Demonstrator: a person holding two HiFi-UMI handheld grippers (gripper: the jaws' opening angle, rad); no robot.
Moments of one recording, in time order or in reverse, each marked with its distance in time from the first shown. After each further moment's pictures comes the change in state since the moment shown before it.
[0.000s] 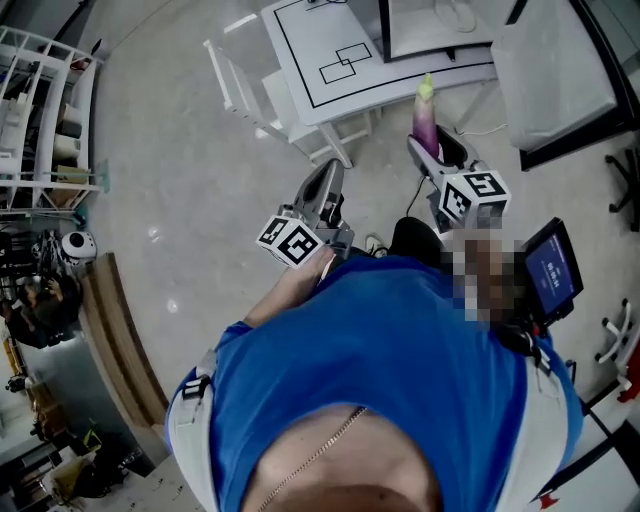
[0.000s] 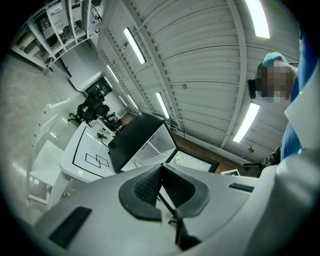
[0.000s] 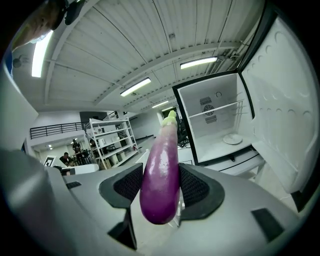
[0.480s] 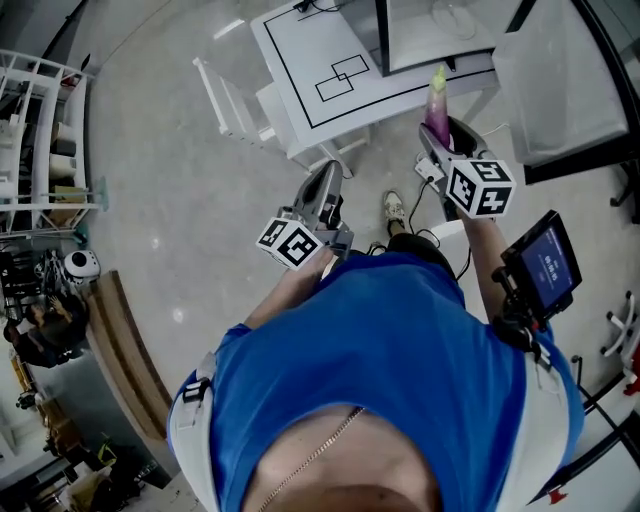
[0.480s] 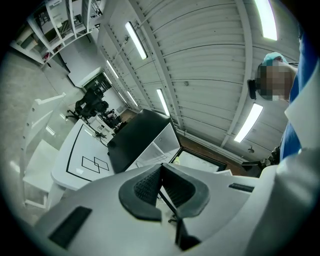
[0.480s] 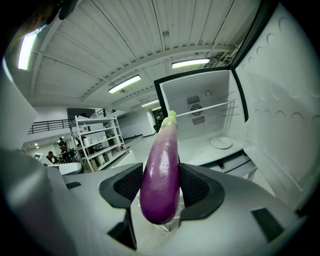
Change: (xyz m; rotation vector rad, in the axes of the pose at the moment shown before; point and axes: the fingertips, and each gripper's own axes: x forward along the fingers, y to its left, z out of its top) left arm 0.049 0.046 0.018 -0.012 0.040 -0.013; right arm 0.054 -0.070 0.019 0.011 0.010 -0.133
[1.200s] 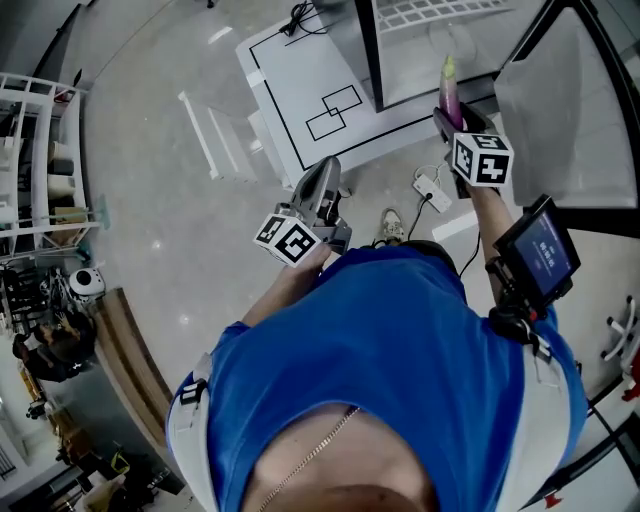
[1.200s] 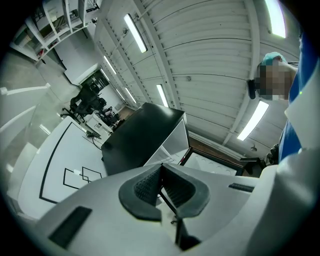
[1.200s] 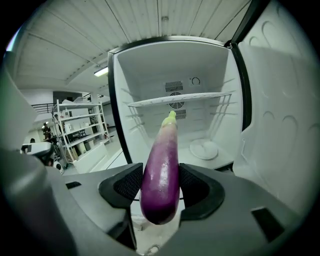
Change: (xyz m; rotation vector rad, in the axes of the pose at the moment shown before) left arm 0.121 0.051 0.032 0.012 0.031 -0.017; right arm 0.114 -0.143 0.035 -0.070 0.113 -0.171
